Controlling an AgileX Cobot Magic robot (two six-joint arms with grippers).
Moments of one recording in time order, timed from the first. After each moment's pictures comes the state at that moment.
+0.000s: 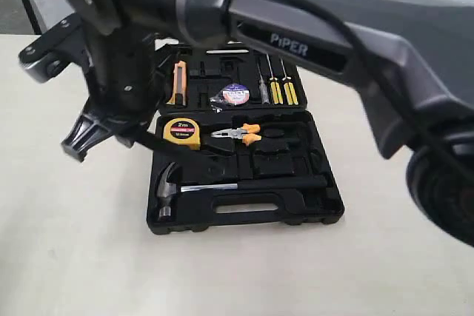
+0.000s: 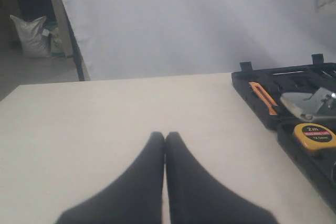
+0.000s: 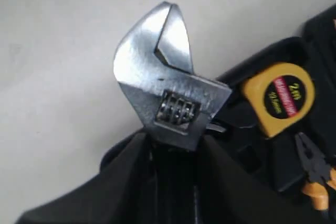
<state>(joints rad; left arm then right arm) -0.40 1.30 -0.96 0.82 0.66 -0.60 0.83 2.19 -2.06 -0.10 1.22 -0.12</state>
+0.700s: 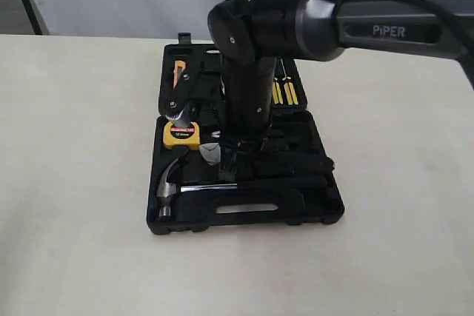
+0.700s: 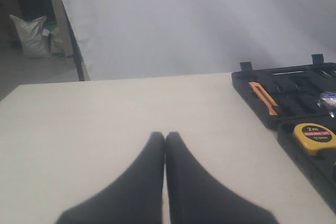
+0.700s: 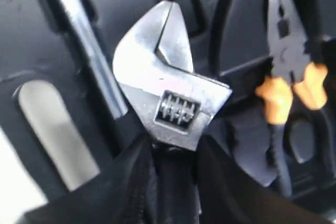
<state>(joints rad) -0.40 1.30 -0.96 0.82 0.66 -0.60 0.60 2.07 -1.57 -0.13 1.02 -0.53</state>
